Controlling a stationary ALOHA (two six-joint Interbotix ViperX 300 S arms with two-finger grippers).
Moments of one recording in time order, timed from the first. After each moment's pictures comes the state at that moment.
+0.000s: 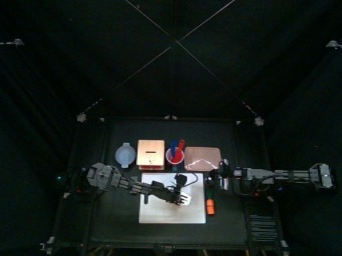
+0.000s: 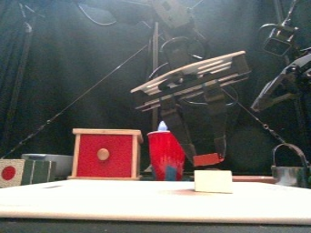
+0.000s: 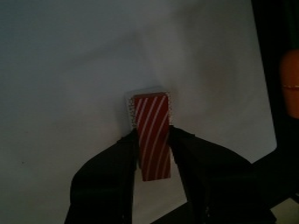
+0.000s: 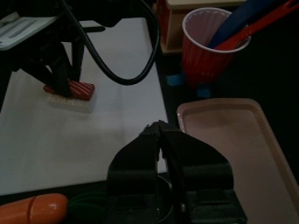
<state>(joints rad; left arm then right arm) -0.19 0.53 -0.16 0.19 0.93 -1.47 -0.13 -0.86 1.28 -0.06 0.03 0.01</state>
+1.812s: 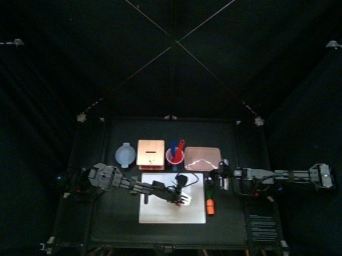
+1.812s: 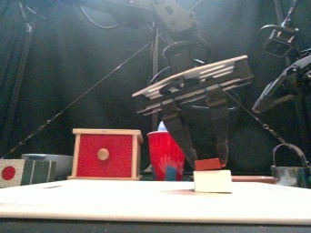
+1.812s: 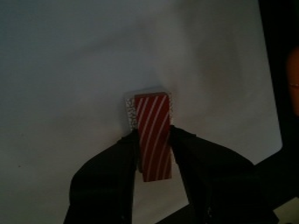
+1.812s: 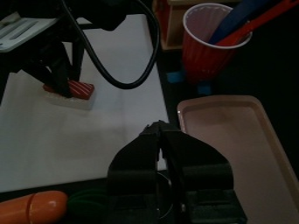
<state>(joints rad) -0.18 0.55 -0.16 0.18 0.94 -1.44 -0.13 -0.86 1.28 -0.07 0.03 0.01</state>
